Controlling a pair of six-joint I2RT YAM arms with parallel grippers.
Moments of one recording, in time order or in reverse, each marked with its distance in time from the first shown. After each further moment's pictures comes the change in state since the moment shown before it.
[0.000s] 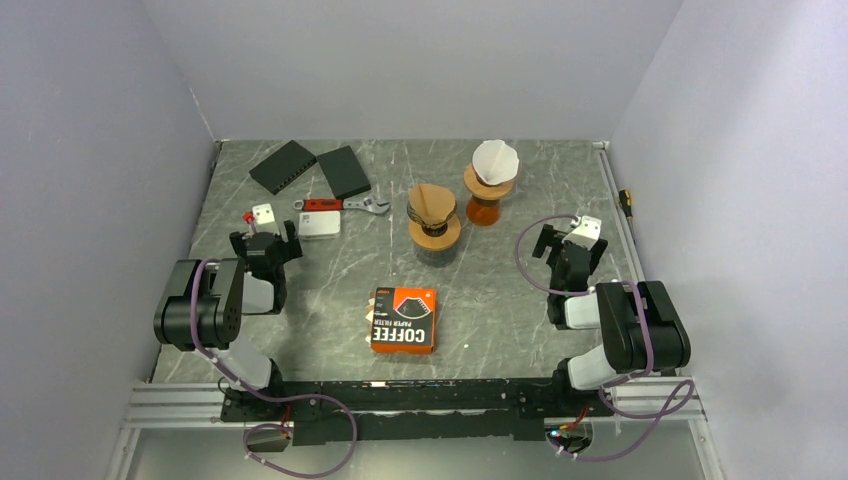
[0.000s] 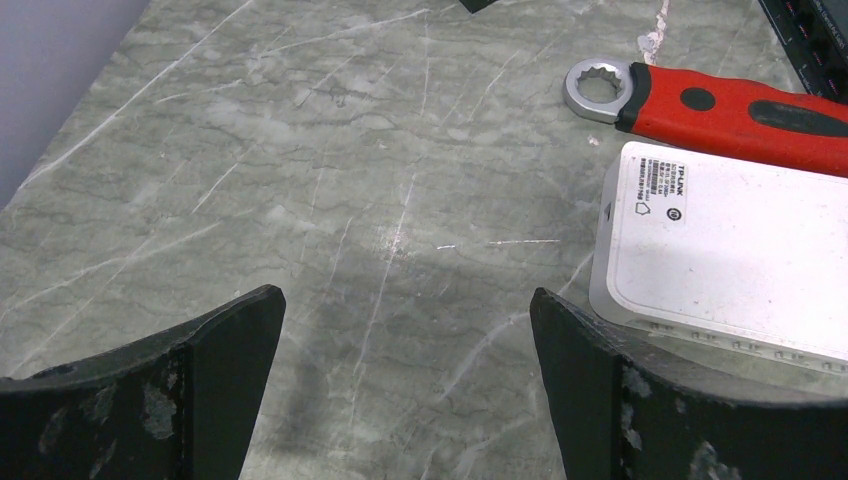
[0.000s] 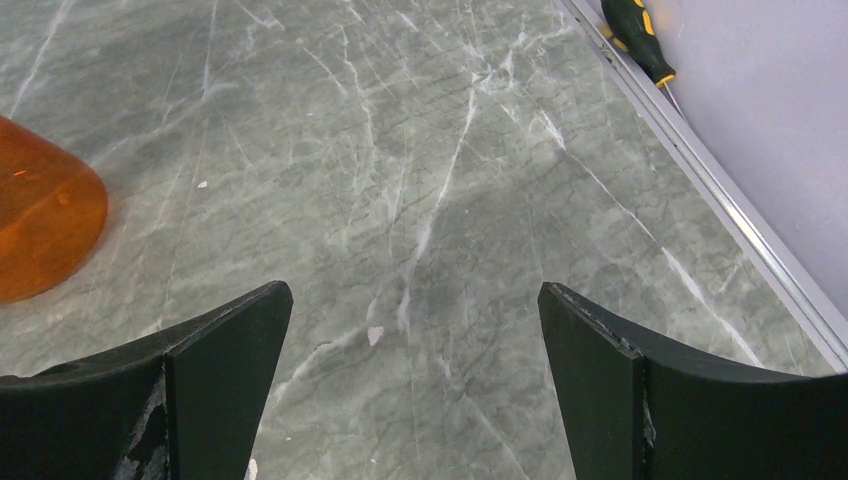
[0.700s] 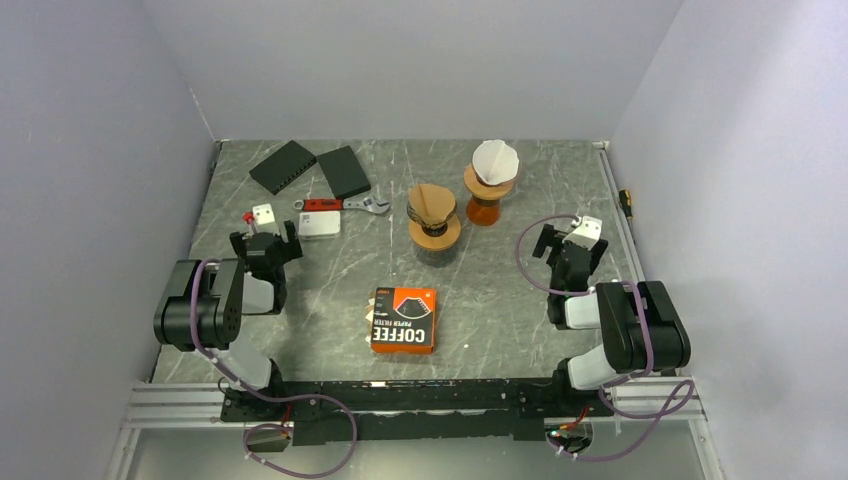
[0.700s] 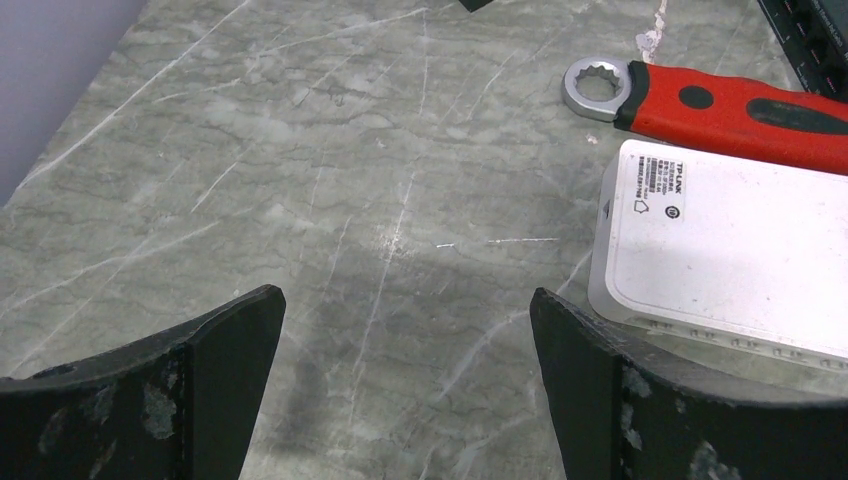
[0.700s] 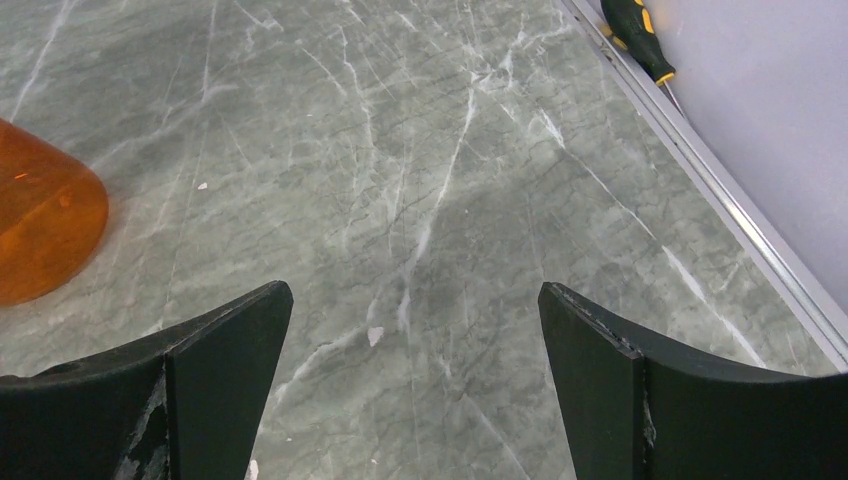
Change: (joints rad) left arm 0.000 -0.001 -0.003 -0.002 0.003 0.000; right arm 0.000 0.000 0.000 0.000 0.000 0.009
